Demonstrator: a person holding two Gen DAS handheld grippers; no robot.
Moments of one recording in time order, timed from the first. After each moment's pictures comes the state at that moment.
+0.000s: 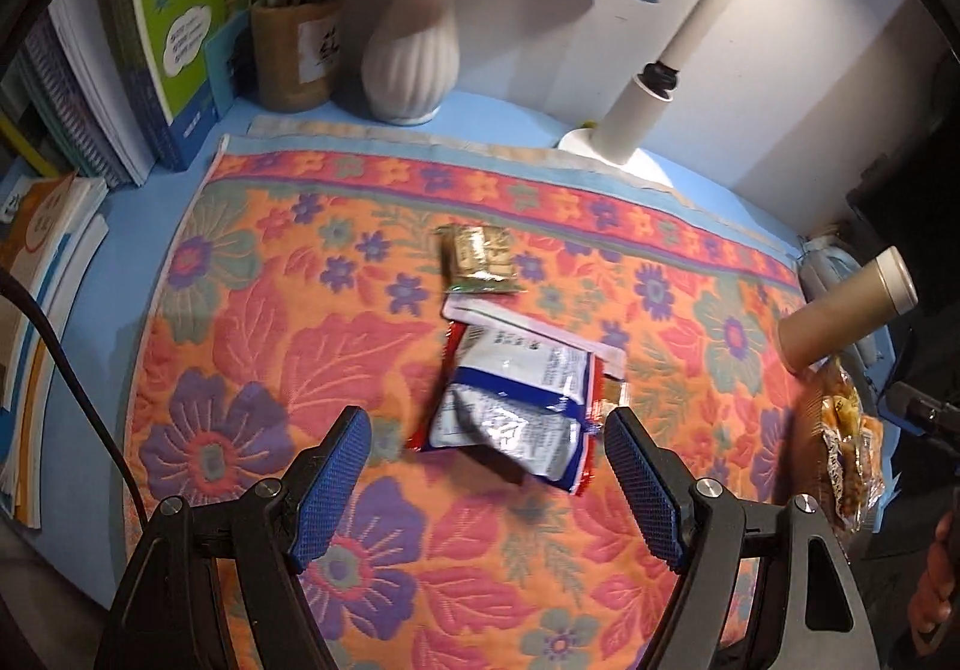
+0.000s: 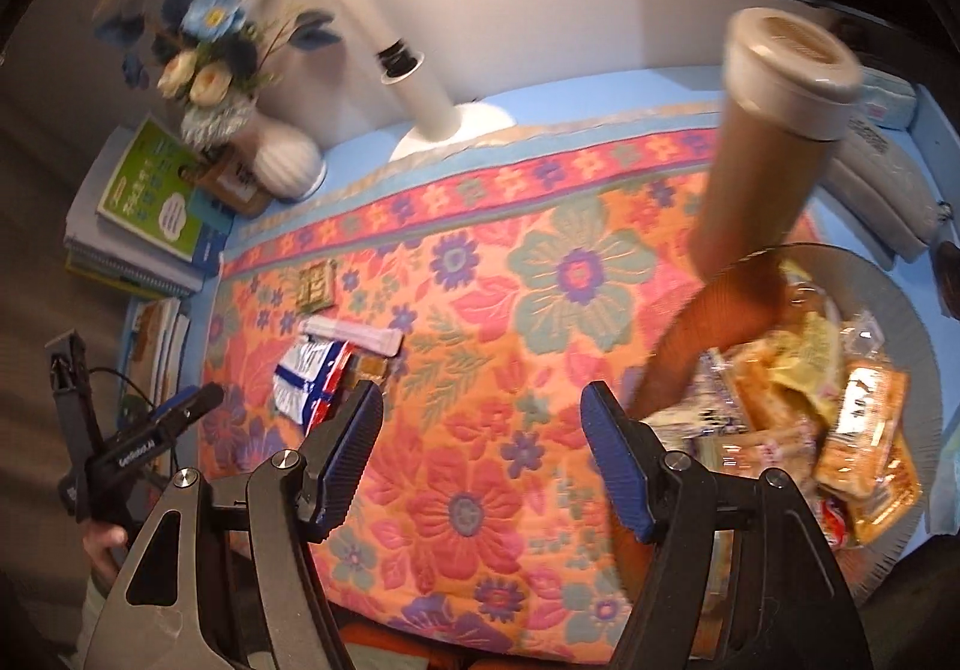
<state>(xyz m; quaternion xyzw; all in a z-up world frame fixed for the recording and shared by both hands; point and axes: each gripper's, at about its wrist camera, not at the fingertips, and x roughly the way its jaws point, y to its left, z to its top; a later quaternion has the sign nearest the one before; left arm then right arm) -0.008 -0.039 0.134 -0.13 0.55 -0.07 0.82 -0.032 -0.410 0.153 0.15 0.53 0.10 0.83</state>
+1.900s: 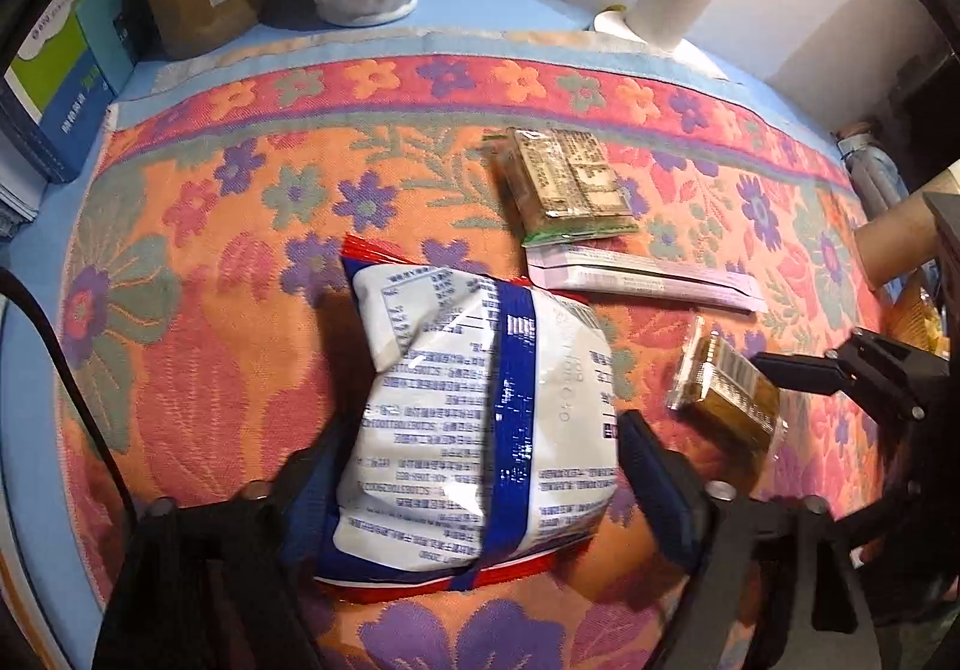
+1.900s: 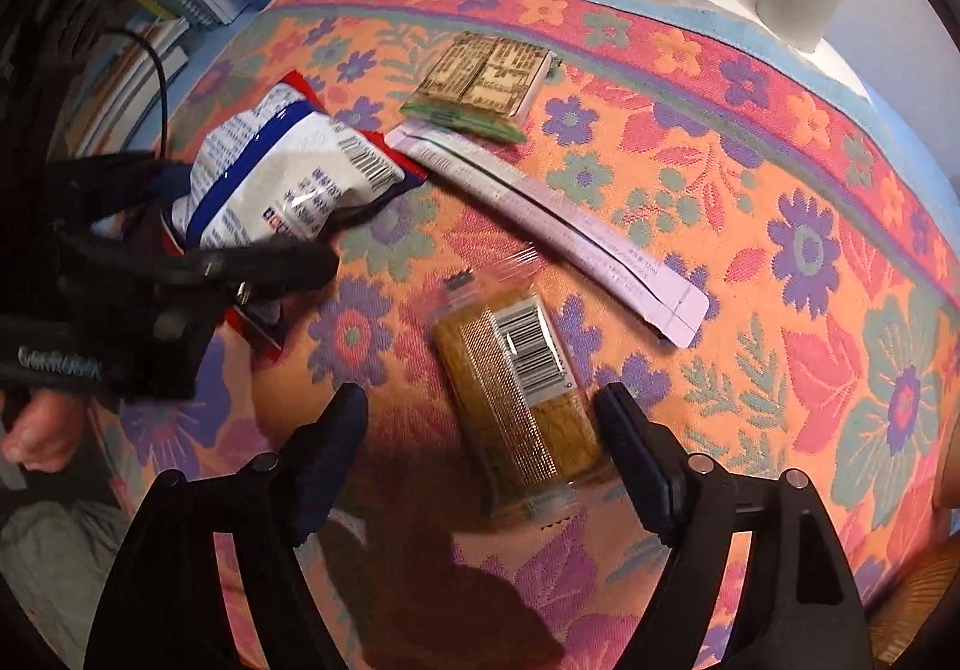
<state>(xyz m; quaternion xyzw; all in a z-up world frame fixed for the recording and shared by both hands) 0.058 -0.024 0.038 -0.03 0.61 -0.13 0.78 0.024 -0.202 0.014 -0.10 0.59 0.24 0.77</state>
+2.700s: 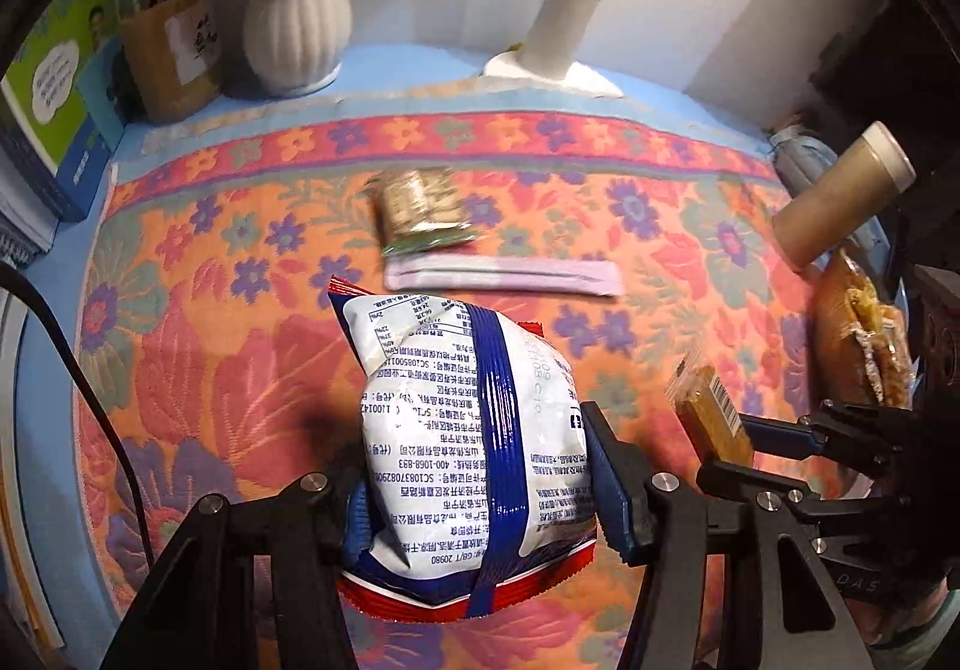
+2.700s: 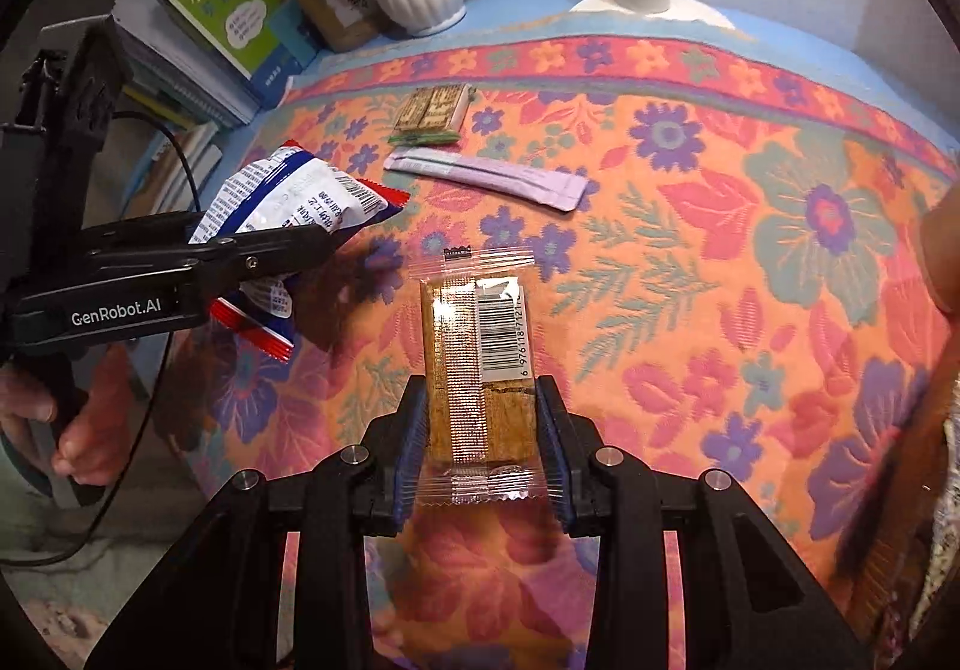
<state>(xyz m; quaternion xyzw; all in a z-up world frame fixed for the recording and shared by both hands) 0.011 -0.071 0.100 -0.03 0.57 -0.18 0.80 -0.055 -0.300 0.064 0.05 0.54 0.22 0.81</state>
